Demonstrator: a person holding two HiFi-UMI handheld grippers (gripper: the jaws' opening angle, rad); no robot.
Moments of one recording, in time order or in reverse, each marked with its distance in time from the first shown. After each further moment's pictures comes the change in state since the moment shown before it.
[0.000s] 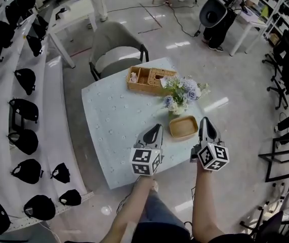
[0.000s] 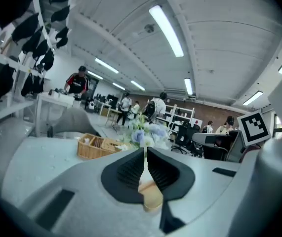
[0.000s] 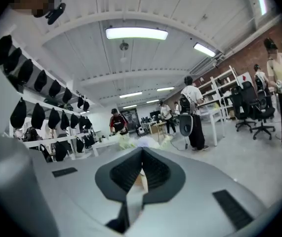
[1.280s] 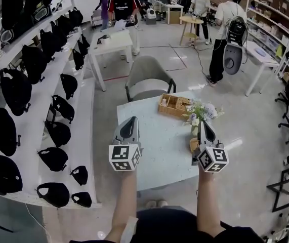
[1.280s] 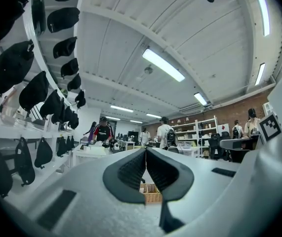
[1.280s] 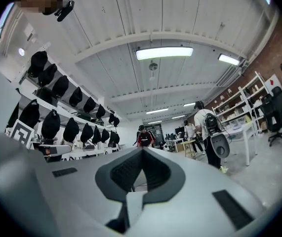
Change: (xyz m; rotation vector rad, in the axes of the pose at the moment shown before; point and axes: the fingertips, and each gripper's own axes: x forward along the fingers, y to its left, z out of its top) left arm -0.216 0.110 0.175 0.260 -0.373 0.312; right arm -0.042 0.183 0.085 -0.091 -0.209 0.305
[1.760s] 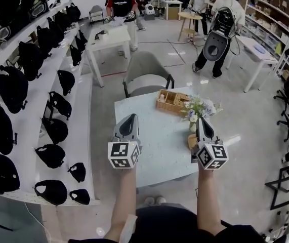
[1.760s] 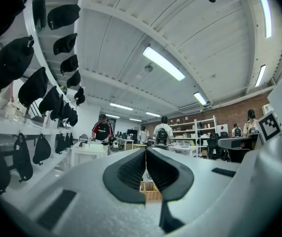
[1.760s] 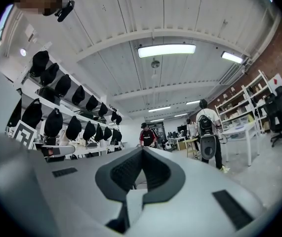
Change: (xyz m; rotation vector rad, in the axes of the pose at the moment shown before) left arm 0.004 -0.011 -0.008 -0.017 0.023 -0.014; right arm 0.000 -0.001 0.000 -0.011 0.031 0.027
